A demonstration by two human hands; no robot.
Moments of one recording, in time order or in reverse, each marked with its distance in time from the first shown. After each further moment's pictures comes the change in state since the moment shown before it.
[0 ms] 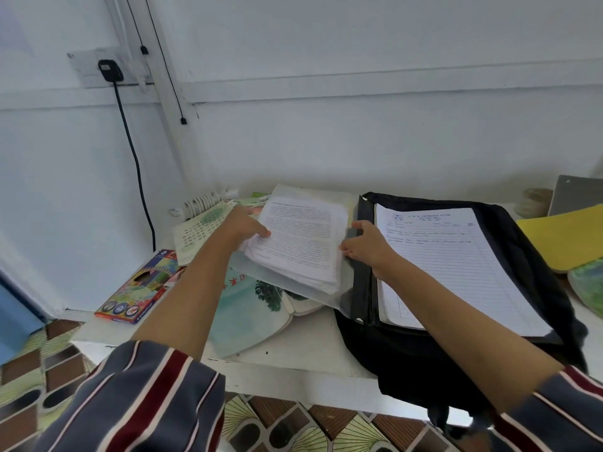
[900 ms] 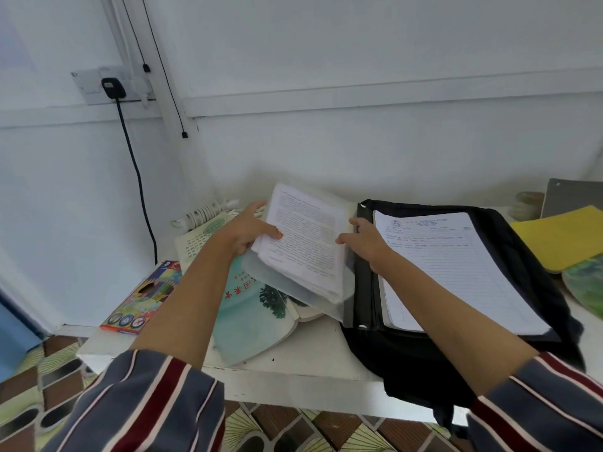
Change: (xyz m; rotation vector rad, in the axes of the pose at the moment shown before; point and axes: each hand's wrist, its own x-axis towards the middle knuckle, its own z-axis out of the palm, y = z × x) left_hand -0.025 0.017 -0.012 -0.343 -0.259 0.019; right_hand 0.007 -0.013 0.003 -0.038 0.046 -0.036
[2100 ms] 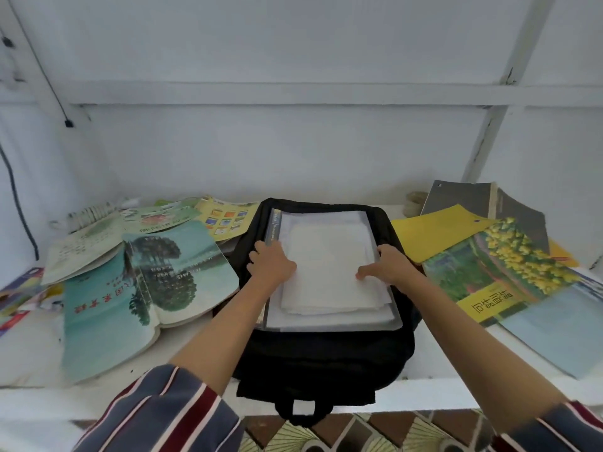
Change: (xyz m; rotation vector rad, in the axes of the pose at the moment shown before) left_hand 0.032 -0.029 0.252 0.849 0.116 -0.018; right_hand -0.028 0.112 -0.219 -0.397 0.096 0.174
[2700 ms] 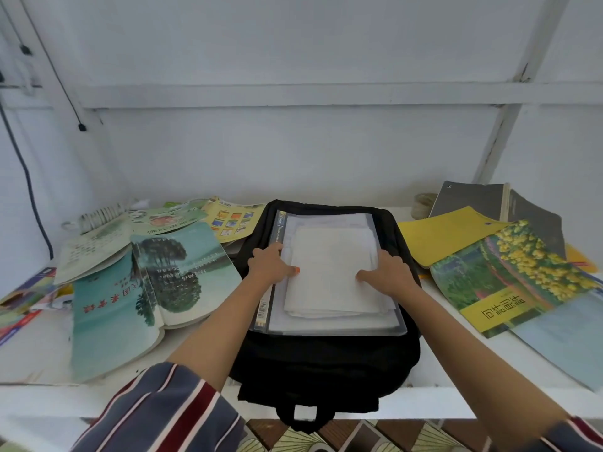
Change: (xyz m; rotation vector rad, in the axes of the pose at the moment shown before) left_hand 0.013 -0.018 -0.003 -0.119 -0.044 0.038; right_hand 0.003 0.003 0.017 -0.228 0.066 -0.011
